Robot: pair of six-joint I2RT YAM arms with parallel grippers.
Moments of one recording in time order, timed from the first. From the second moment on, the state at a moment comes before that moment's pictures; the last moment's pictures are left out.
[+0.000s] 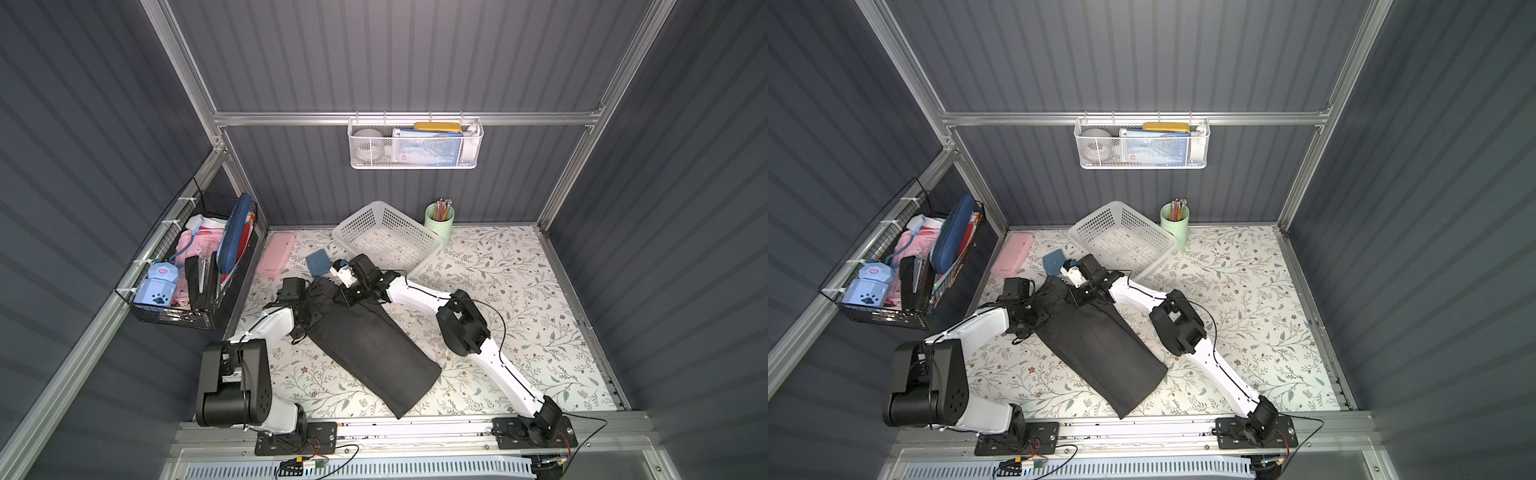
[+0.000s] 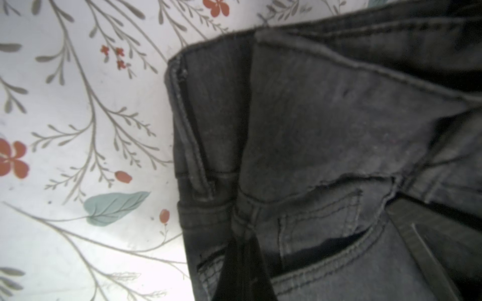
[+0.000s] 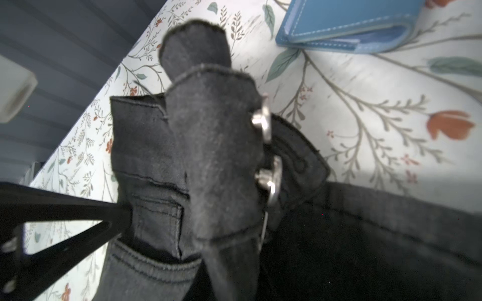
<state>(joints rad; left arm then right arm) 0.00 1.48 0.76 -0.44 0.02 -0.62 0.83 2.62 2.20 -0.32 -0.43 0.25</state>
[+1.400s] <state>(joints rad) 0.01 1.36 0.84 -0.55 0.01 -0.70 0.76 2.20 1.72 -0.18 0.09 0.24</state>
